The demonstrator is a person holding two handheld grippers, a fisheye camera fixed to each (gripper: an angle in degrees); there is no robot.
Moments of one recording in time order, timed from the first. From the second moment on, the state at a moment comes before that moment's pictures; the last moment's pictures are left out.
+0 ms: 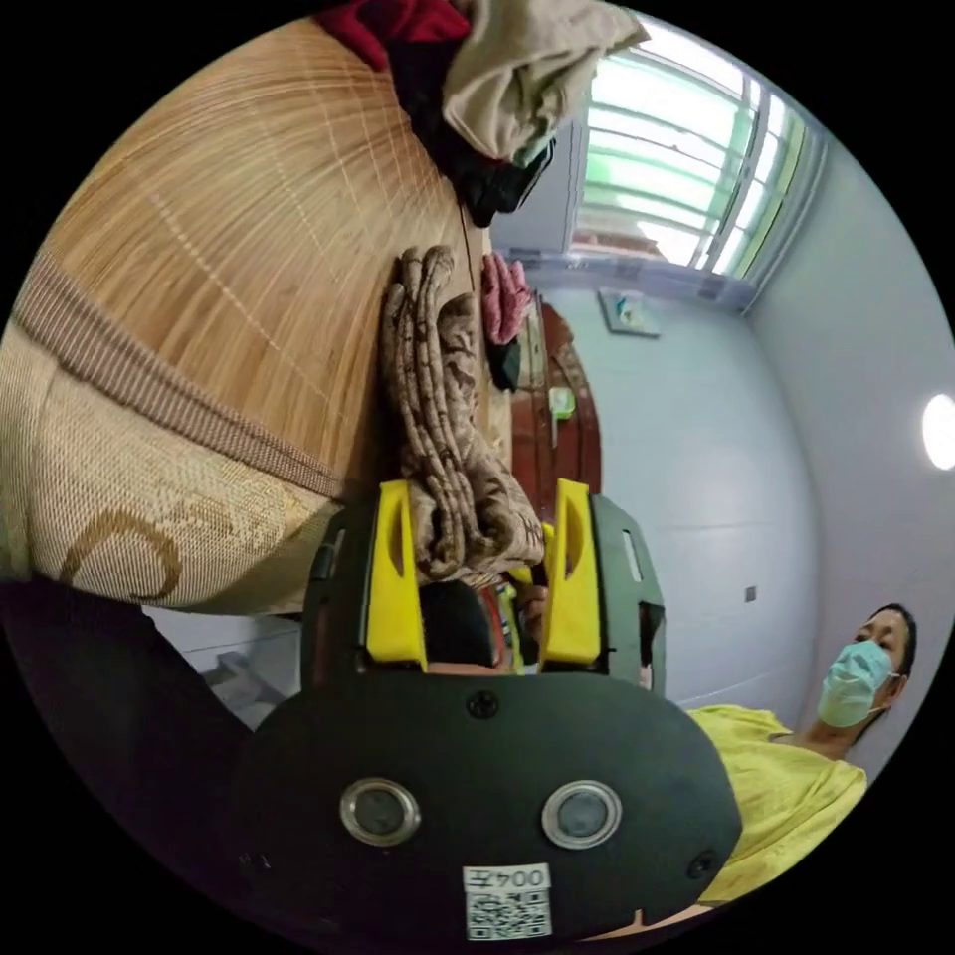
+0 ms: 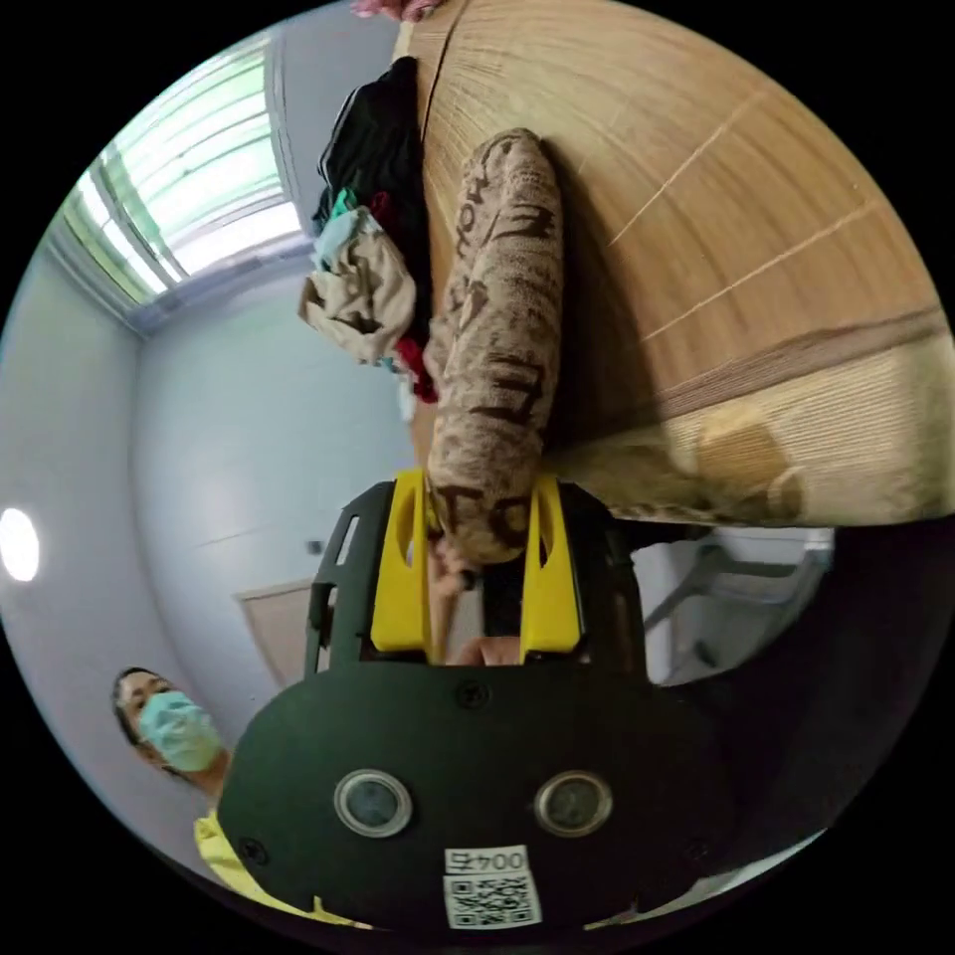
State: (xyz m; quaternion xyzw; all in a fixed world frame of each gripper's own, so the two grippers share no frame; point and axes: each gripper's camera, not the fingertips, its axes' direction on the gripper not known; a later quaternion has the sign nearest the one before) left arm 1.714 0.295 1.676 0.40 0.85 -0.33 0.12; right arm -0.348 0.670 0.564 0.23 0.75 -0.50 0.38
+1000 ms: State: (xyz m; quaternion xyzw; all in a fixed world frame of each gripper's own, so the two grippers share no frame) left arm 1.468 0.414 1.451 0.50 0.64 -0.30 0.50; right arm -0.153 0.456 0.710 0.20 0.85 -0.47 0.13
